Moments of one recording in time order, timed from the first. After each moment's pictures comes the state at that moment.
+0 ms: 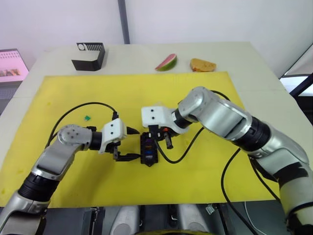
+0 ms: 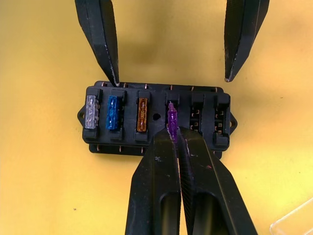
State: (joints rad) left arm -0.33 0.76 -0.19 -0.20 -0.30 0.32 -1.15; right arm -1.13 -0.59 0.78 -0.23 0.20 1.06 1.17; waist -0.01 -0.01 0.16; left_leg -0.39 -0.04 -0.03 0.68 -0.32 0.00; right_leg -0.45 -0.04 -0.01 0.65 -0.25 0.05
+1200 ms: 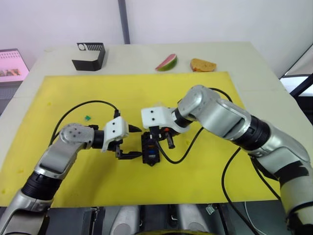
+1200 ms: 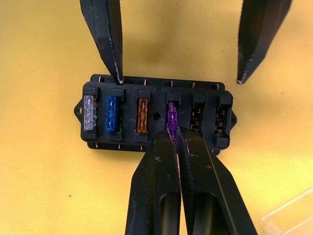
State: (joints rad) left arm -0.35 0.74 -0.19 -0.20 -0.30 0.32 -1.14; right arm -1.15 -0.60 0.80 -0.23 0.14 1.05 1.22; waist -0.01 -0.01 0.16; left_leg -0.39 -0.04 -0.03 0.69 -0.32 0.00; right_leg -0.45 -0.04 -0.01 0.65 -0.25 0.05
